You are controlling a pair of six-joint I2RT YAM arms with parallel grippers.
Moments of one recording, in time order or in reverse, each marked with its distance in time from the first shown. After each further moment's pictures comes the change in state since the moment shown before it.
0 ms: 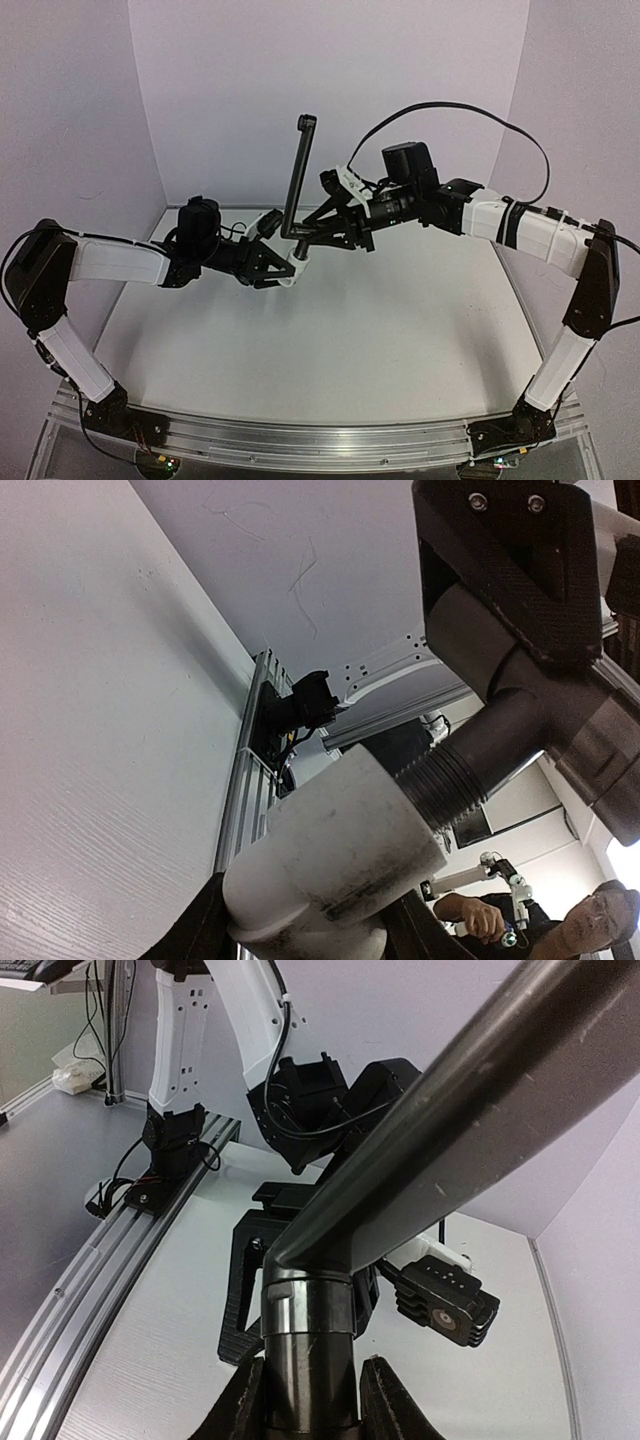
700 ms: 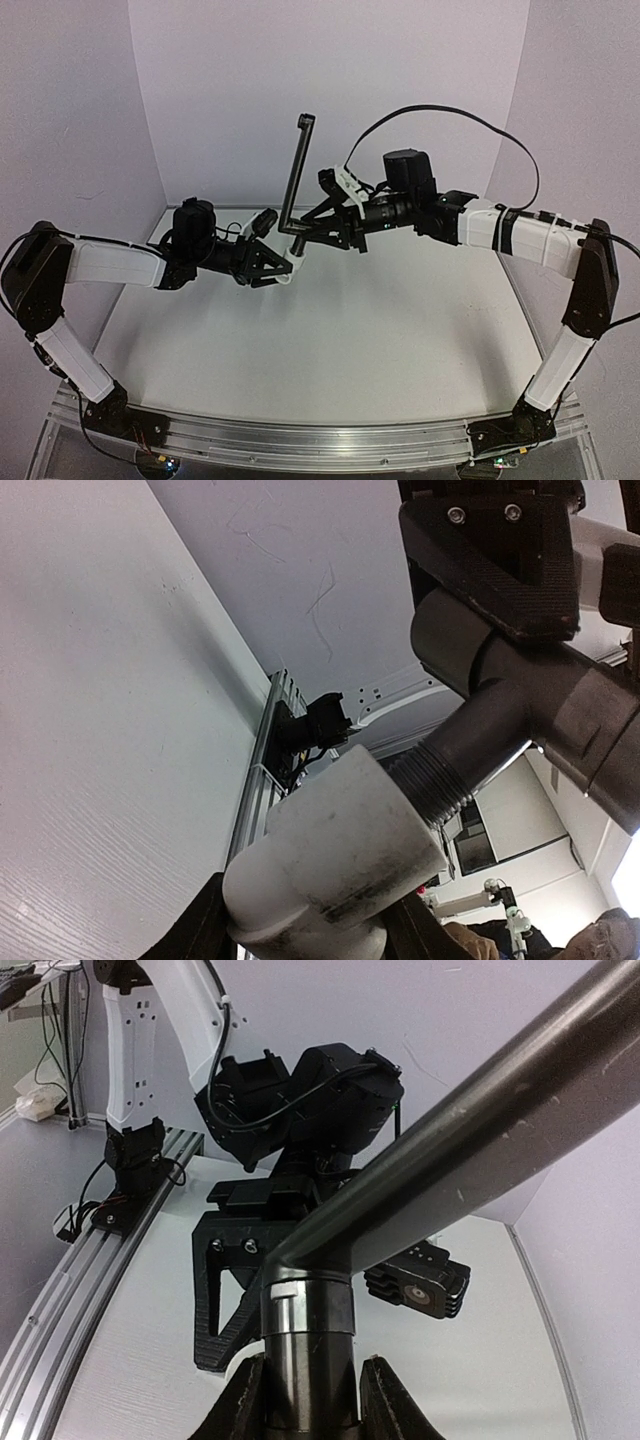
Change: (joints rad) left arm 0.015 -0.023 -0.031 0.023 -0.058 -0.039; right arm 0.002 0.005 -0.083 0.195 0.067 0.133
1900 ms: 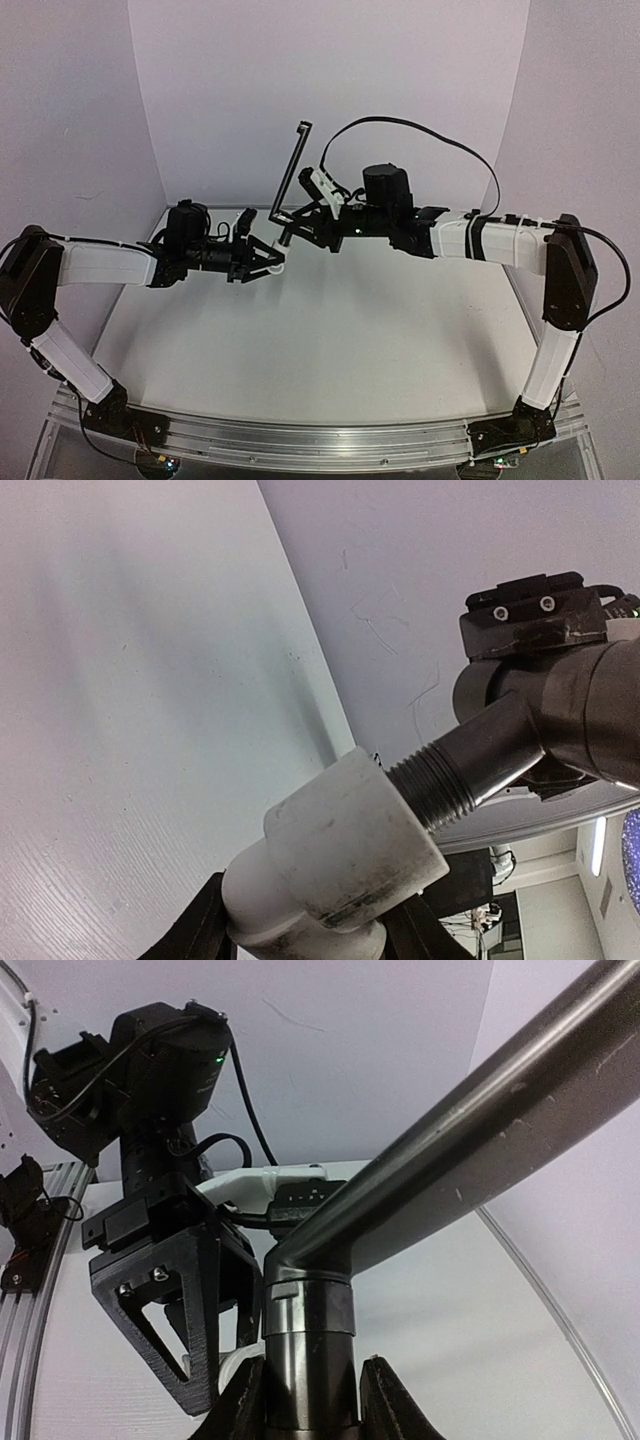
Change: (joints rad) left arm 0.045 -0.044 -0.016 -0.174 -0.305 0.029; right arm 0.043 0.123 -0.006 0.207 0.321 0.257
